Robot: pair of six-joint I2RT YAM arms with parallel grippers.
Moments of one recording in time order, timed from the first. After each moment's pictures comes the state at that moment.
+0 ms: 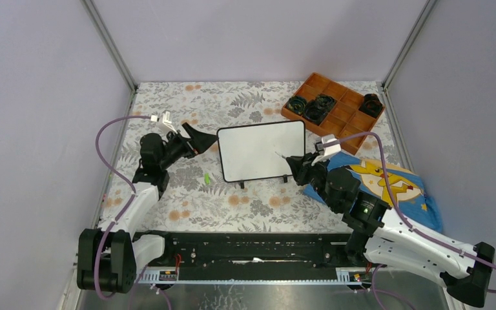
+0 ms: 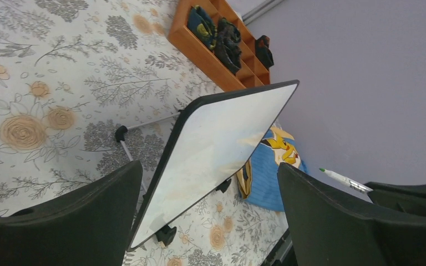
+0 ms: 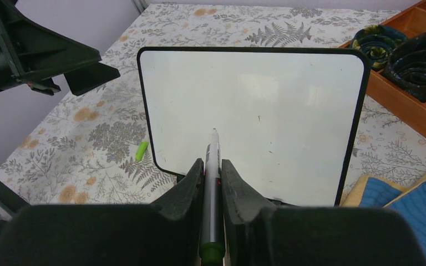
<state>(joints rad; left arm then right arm) -0.06 1.09 0.53 0.41 0.59 -0.78 0.98 0.73 0.62 -0.02 0.46 0.32</state>
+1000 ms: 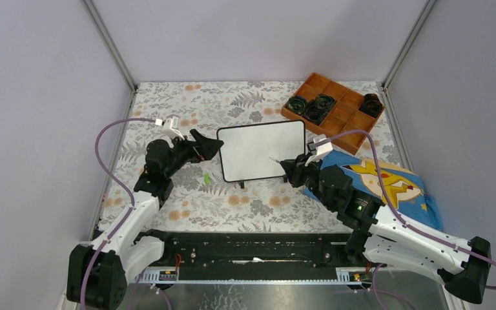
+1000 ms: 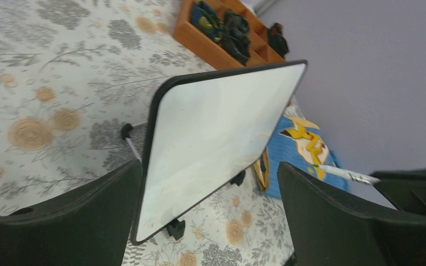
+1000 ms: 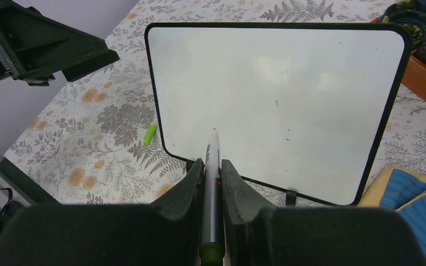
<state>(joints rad) -0.21 0.97 0.52 0.31 0.41 -0.65 0.98 0.79 0.62 -0.02 0.40 0.36</state>
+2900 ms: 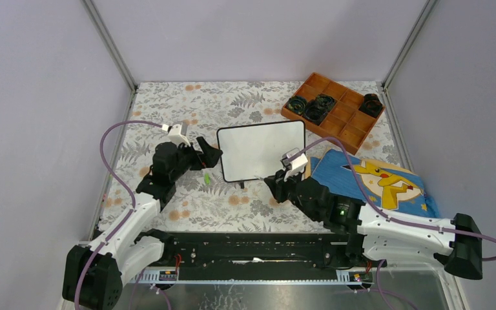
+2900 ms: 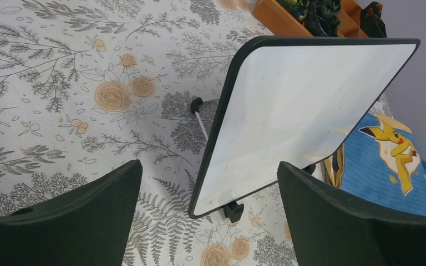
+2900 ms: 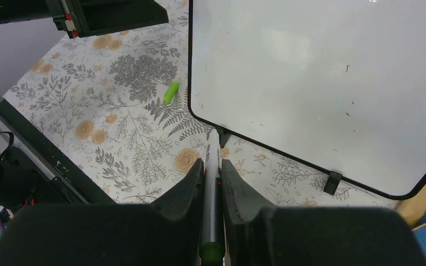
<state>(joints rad) -0.29 0.94 0.51 0.11 0.20 -0.50 1.20 0.94 0.62 0.02 0.49 0.36</state>
